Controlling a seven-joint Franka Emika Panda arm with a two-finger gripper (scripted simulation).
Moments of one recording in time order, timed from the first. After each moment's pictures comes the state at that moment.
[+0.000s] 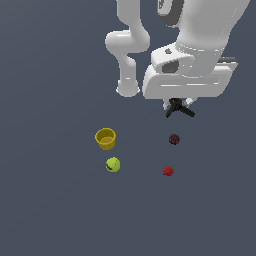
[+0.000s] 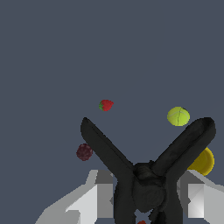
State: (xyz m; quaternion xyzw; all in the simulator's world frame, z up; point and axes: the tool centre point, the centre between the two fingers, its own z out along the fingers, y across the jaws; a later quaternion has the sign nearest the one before) arm 0.019 0.138 0.353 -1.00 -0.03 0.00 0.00
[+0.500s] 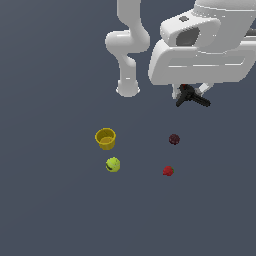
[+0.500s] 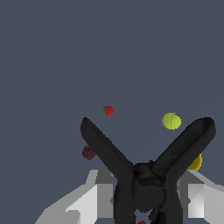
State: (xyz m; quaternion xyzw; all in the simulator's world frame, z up) arm 0.039 0.145 0.408 -1.00 -0.03 0.00 0.00
